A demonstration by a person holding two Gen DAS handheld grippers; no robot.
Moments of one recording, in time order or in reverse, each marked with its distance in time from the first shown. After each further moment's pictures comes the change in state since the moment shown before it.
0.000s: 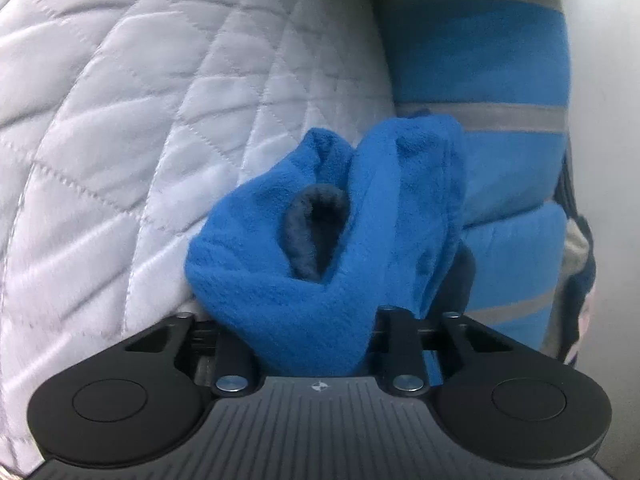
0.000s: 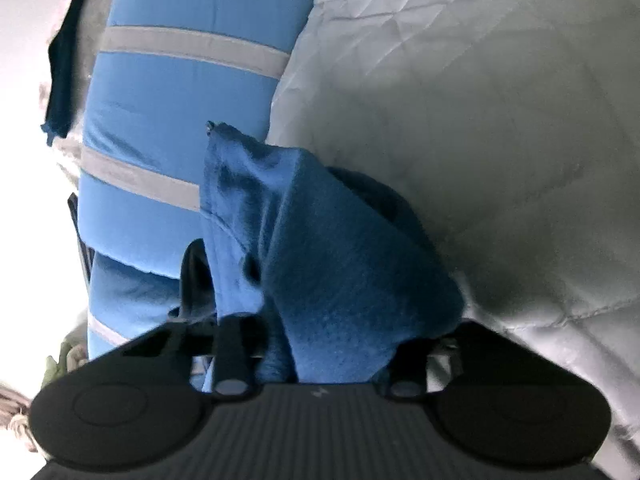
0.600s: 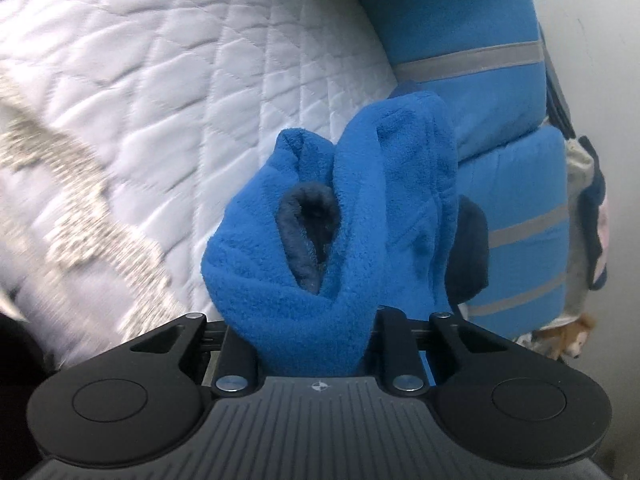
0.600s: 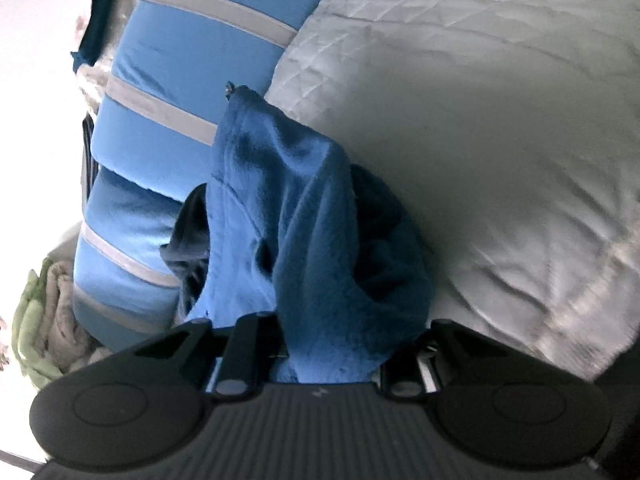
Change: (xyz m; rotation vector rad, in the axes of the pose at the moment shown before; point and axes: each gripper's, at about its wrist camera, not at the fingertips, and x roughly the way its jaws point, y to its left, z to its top) left arm -0.097 0.006 -0.047 0.158 0.076 0.131; right arm -0.120 -0.016 -0.048 -0.167 0.112 -0.088
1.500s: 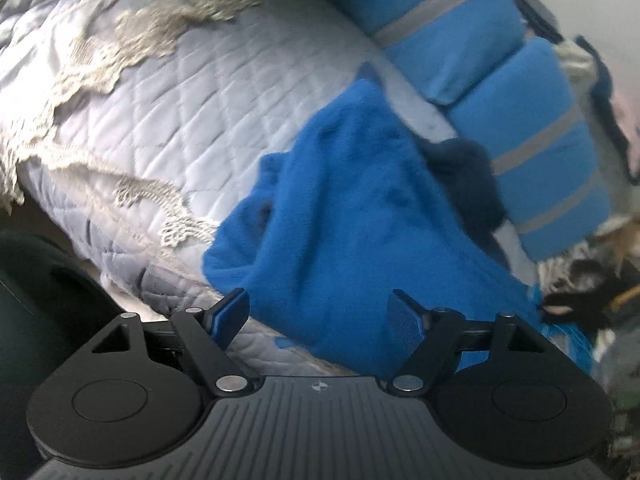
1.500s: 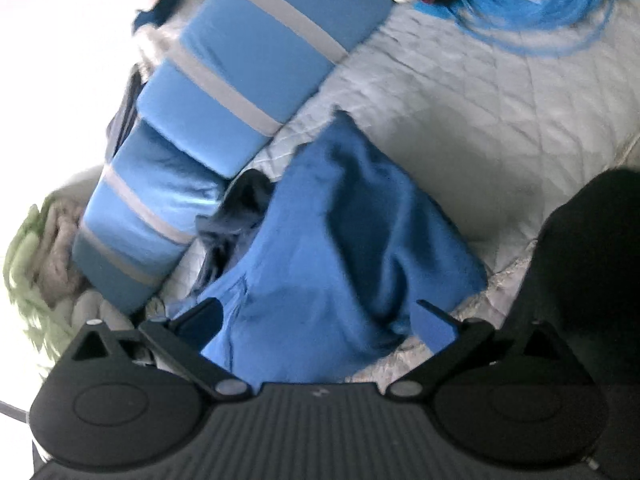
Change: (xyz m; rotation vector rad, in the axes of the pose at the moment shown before) left arm -0.101 -0.065 -0.009 0.284 0.082 0.192; right arm -0.118 0.092 -0.045 -0.268 -0.007 -0.032
